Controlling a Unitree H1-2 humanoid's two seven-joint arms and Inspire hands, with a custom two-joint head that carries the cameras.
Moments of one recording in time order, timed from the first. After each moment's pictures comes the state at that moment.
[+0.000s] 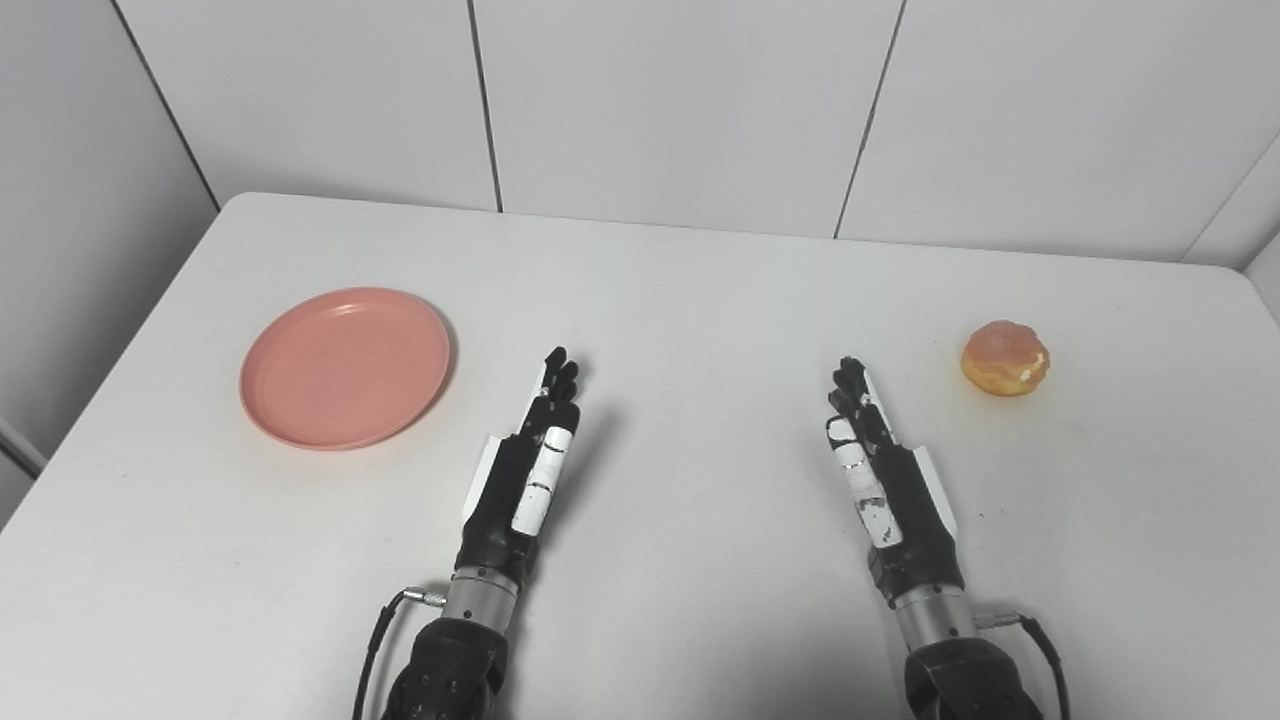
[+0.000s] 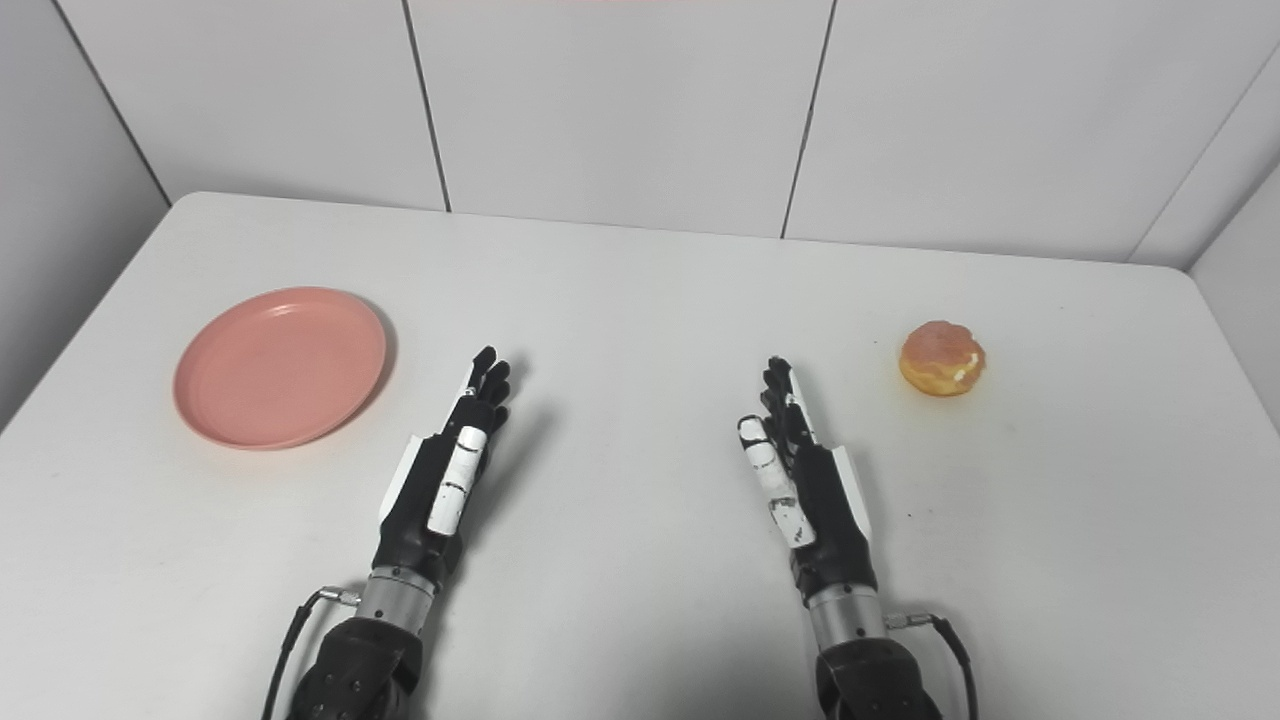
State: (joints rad) left arm -0.02 -0.02 -0.09 -0.05 0.06 -0.08 -0.02; right arm -0.08 0.03 0.12 -0.04 -0.06 -0.01 0.05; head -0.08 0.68
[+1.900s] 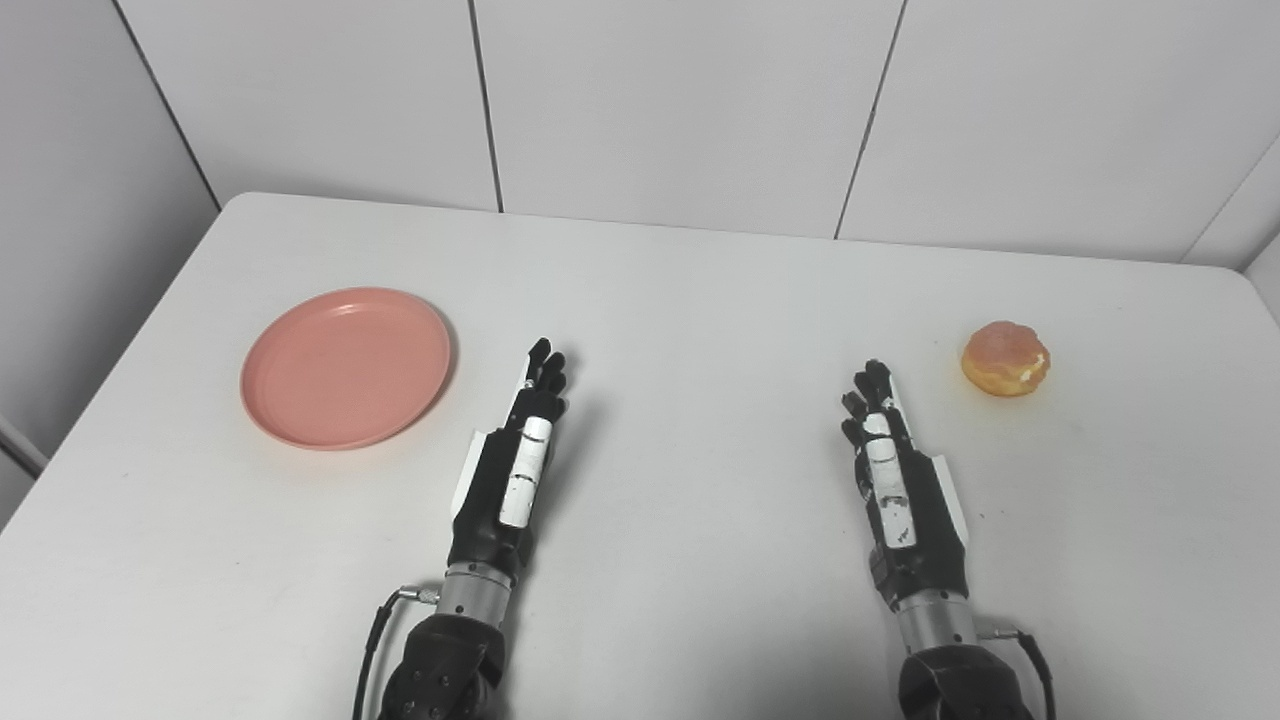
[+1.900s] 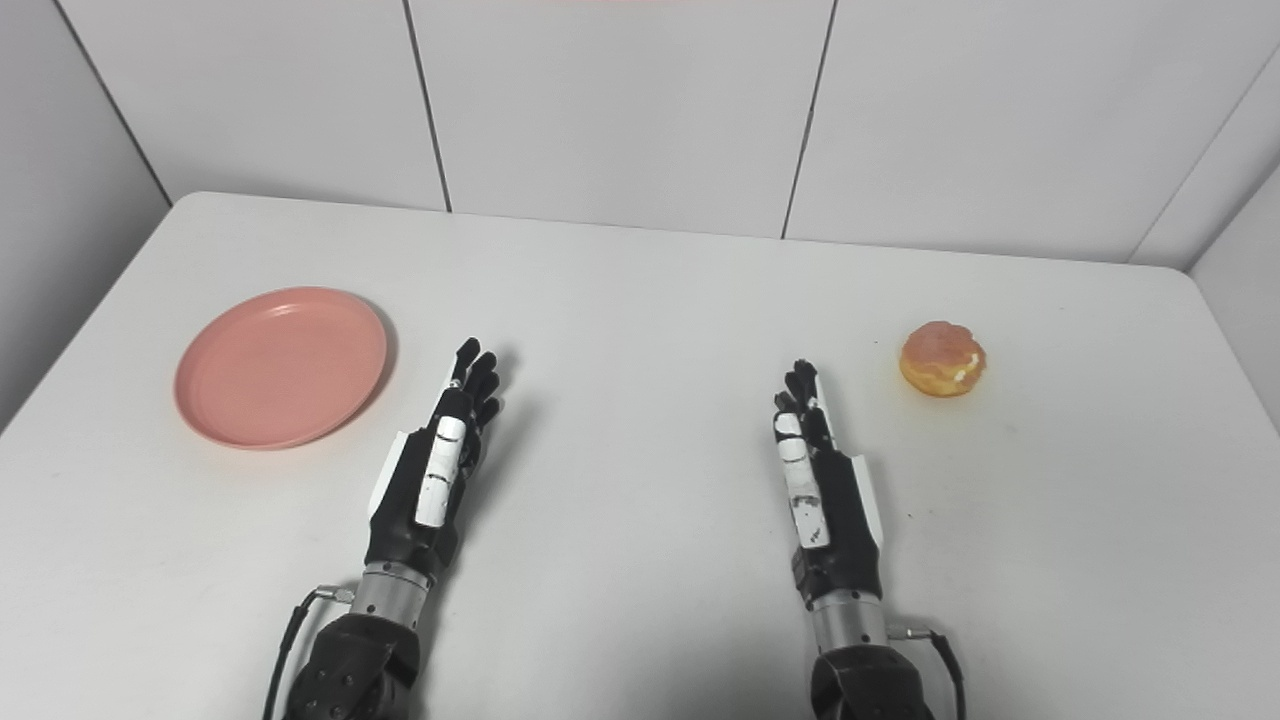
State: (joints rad) left arm -0.02 -0.03 -0.07 -0.04 0.00 -0.10 -0.03; right arm -0.07 0.07 0.08 -0.01 0.03 -0.05 0.03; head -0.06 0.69
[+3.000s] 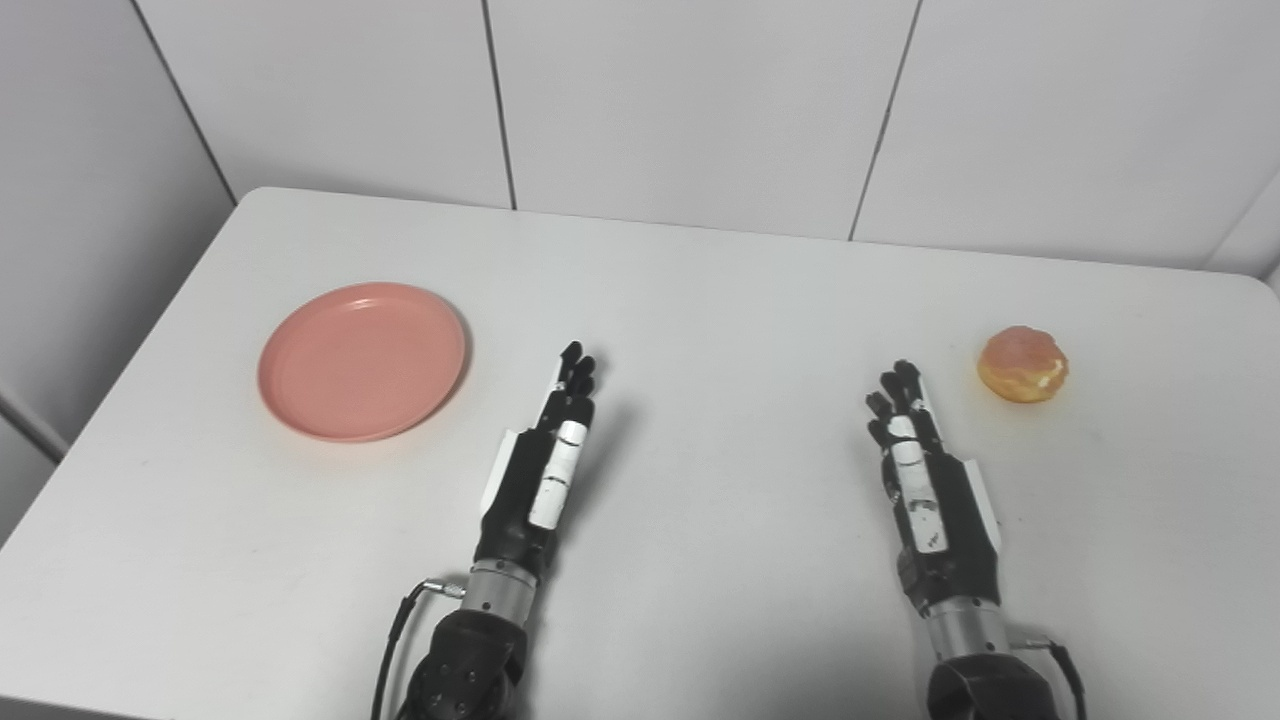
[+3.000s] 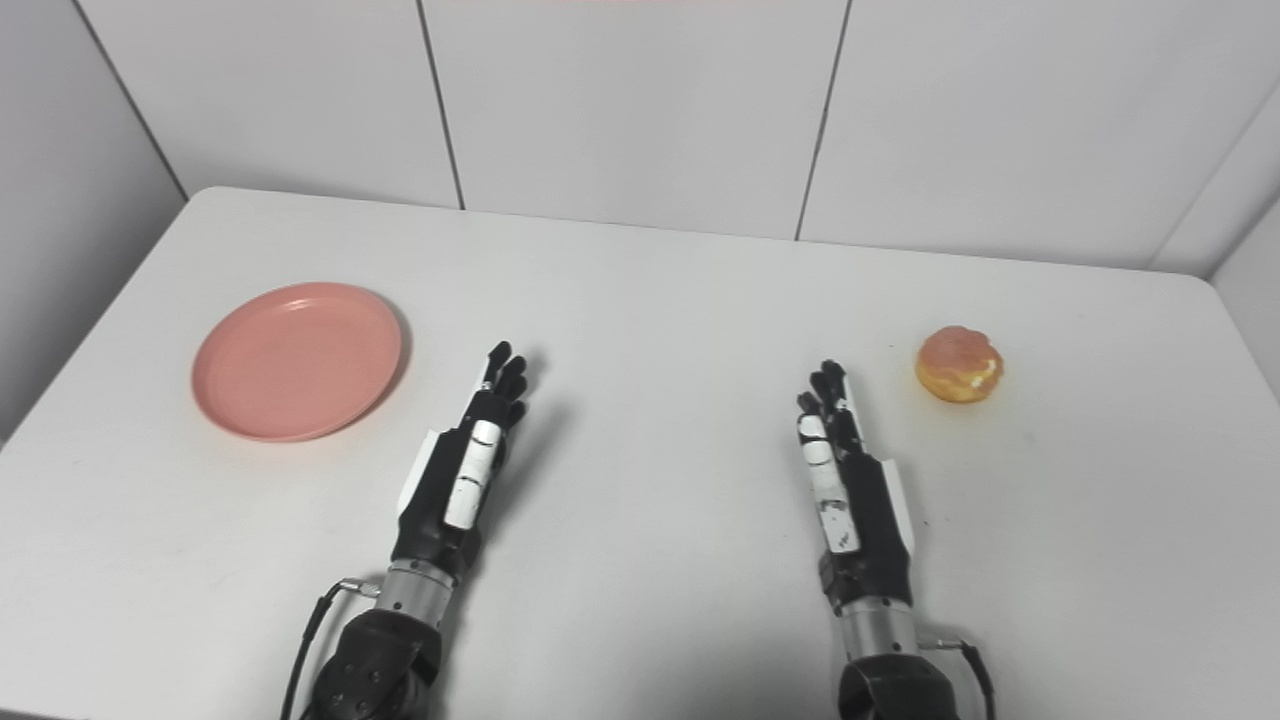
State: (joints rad) left arm -0.02 -0.05 -0.11 -0.04 0.07 -0.09 0.00; right arm -0.07 0.03 0.06 -0.03 0.07 -0.05 0.05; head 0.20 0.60
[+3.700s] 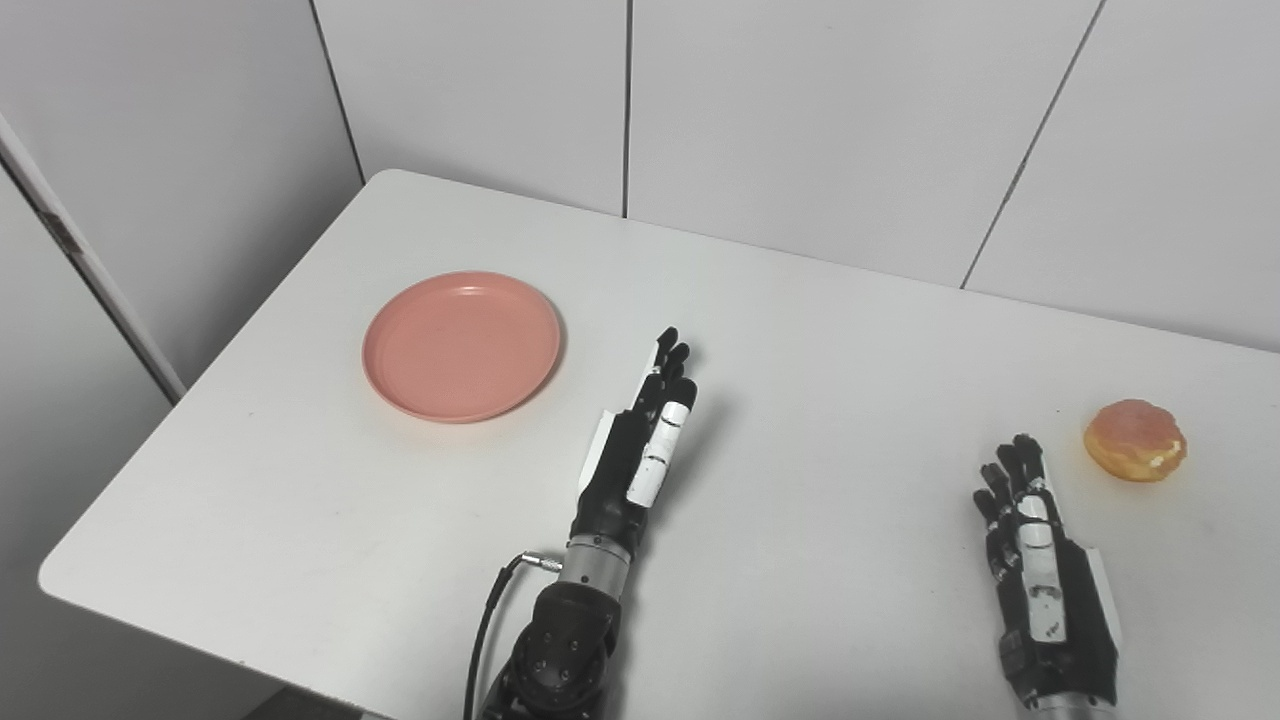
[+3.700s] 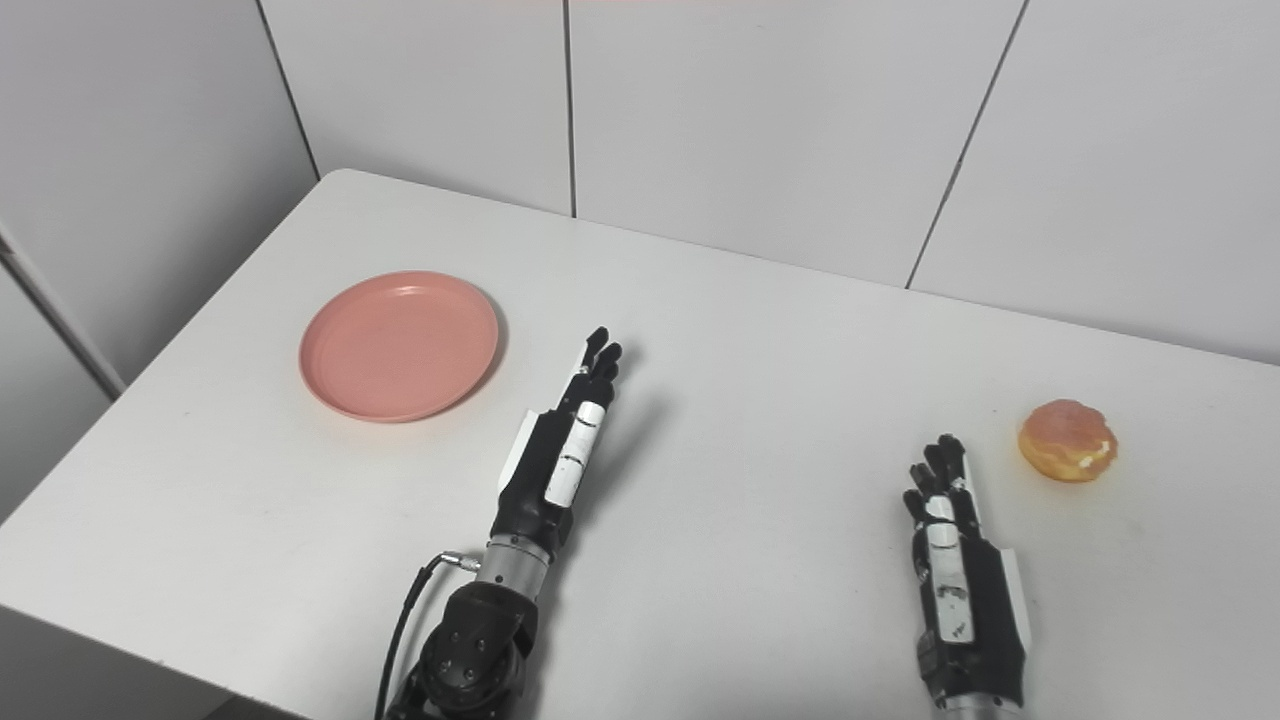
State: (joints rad) left arm -0.11 -0.11 -0.01 0.04 0.10 -0.14 0.10; right arm -0.07 -0.02 0.04 0.02 0.15 -0.08 0.14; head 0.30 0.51
